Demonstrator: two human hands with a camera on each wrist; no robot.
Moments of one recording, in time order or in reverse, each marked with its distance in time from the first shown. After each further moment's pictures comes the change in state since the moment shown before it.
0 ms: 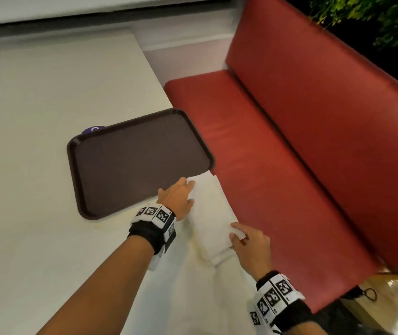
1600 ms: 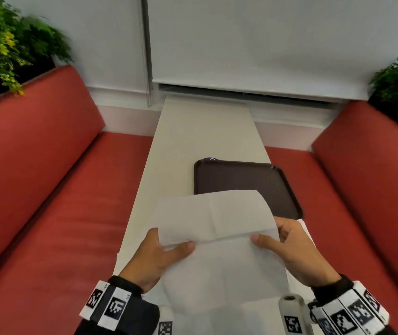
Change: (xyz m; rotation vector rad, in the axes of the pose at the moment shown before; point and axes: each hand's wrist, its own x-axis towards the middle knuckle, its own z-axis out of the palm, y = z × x) left_hand -0.335 -0.148 -0.015 -1.589 0.496 0.011; right_hand -0.130 -0.214 0.022 0.427 -0.763 -0.468
